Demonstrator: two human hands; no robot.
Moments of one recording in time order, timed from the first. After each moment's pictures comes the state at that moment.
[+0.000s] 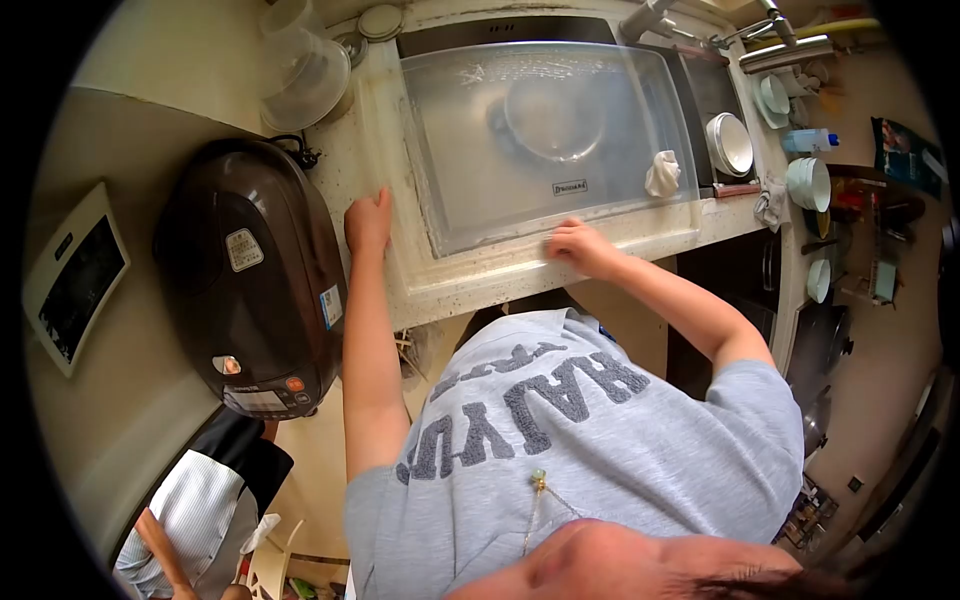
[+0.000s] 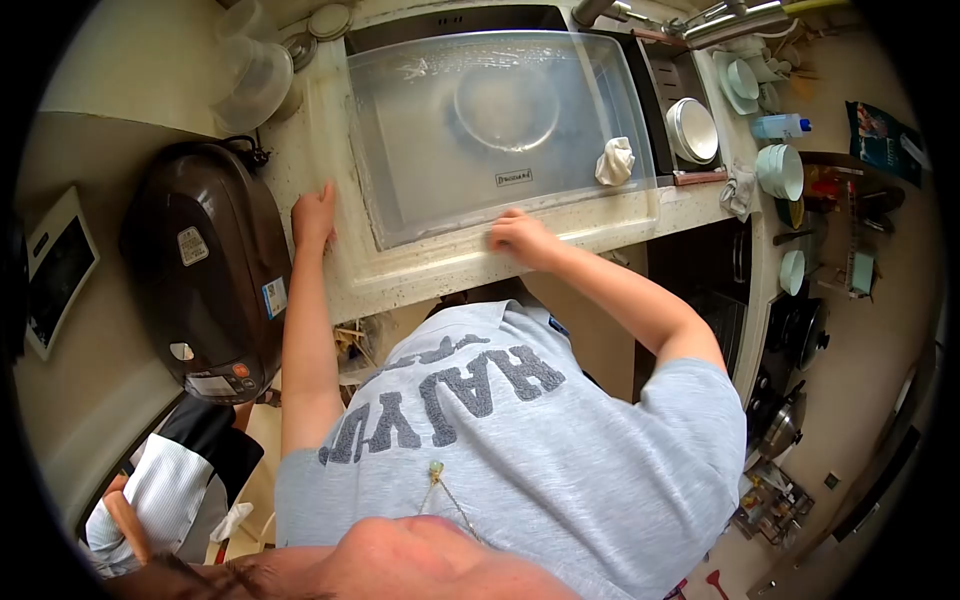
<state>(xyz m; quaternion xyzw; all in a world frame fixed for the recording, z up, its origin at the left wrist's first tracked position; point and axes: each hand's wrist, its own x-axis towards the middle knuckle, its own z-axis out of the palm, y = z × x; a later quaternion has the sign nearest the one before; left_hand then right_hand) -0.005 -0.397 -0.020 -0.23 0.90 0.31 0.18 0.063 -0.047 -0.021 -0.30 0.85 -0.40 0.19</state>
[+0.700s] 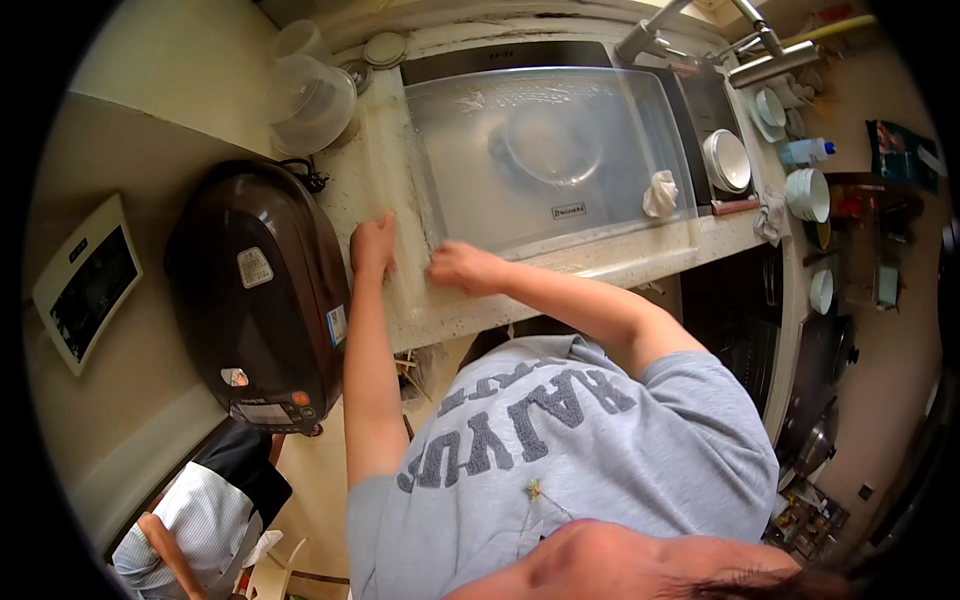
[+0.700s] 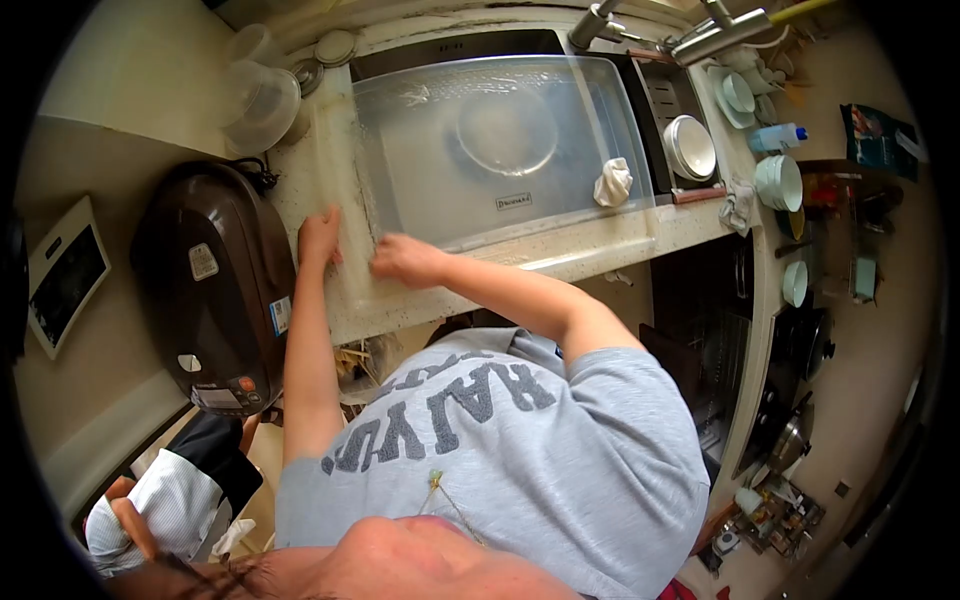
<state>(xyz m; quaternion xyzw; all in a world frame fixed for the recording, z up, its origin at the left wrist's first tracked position) -0.008 -0.402 -0.022 -0.24 0.88 0.33 0.23 0.025 -0.205 -0.045 -0.48 0.77 -0.41 0.10</state>
